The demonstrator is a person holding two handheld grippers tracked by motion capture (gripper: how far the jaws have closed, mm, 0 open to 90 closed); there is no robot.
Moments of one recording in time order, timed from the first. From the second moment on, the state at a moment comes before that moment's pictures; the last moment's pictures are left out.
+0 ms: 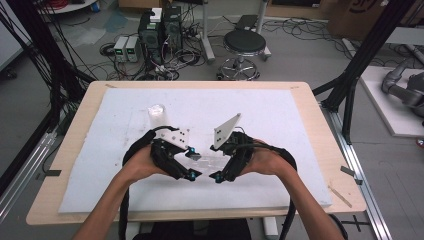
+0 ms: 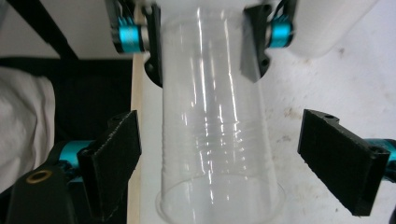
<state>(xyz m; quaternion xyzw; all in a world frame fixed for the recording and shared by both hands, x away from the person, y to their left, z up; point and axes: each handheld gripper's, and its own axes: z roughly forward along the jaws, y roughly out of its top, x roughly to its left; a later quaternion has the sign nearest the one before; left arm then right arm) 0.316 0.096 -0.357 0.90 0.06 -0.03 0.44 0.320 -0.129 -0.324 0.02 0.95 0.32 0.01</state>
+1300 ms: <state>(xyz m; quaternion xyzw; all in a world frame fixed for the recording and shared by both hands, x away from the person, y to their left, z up) 0.307 0.137 -0.384 0.76 0.09 0.01 0.64 0.322 -0.199 -0.358 0.07 0.82 0.57 -0.01</state>
